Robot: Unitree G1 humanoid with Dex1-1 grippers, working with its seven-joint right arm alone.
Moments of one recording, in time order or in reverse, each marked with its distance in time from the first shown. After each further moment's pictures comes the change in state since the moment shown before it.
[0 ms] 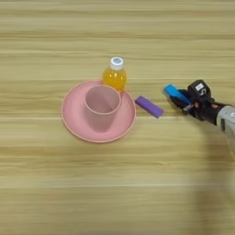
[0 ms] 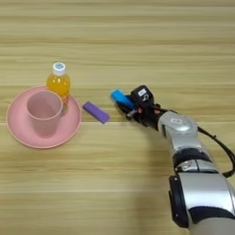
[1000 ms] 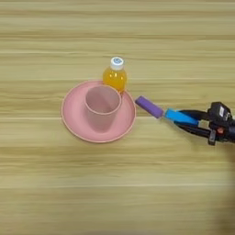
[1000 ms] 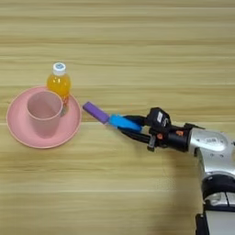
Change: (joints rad) arm 0.238 -0.117 -0.033 -0.312 0.198 -0.150 0.558
